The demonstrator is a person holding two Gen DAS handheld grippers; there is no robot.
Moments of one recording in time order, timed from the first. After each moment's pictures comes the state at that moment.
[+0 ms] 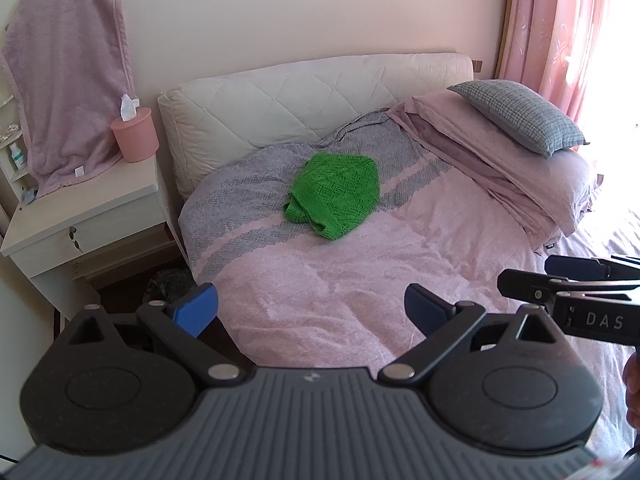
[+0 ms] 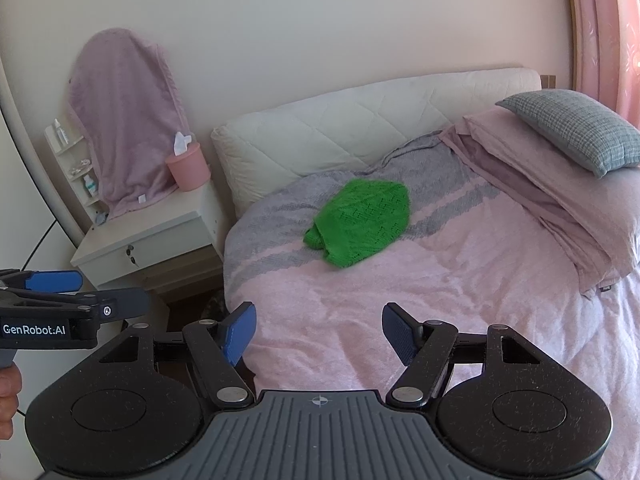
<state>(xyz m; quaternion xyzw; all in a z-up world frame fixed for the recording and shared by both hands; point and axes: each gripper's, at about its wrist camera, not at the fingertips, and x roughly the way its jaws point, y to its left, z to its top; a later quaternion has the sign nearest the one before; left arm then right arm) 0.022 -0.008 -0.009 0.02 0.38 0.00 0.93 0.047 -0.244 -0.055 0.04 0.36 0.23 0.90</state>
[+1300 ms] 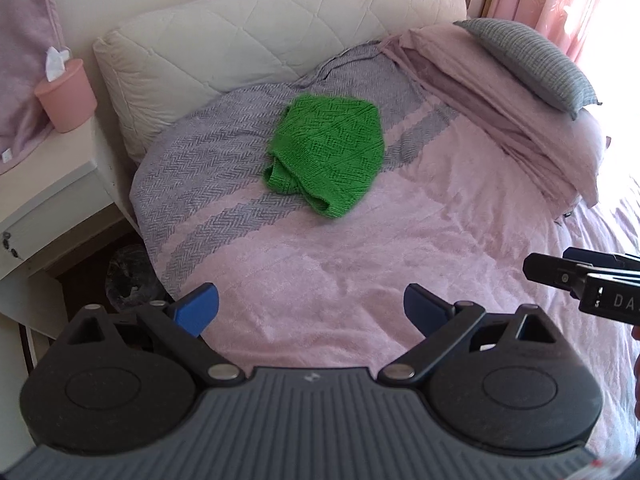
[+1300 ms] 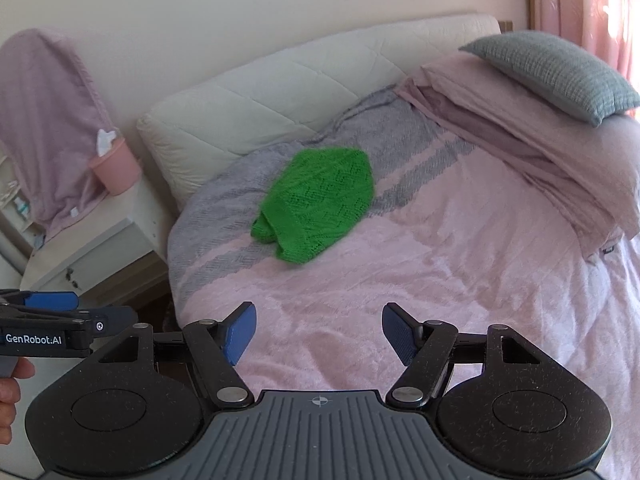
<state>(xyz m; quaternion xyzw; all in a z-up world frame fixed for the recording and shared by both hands) 0.222 0.056 -0.105 0.02 0.48 -0.07 0.87 0.186 -0.196 -0.124 0.08 0.44 0.13 0.89</state>
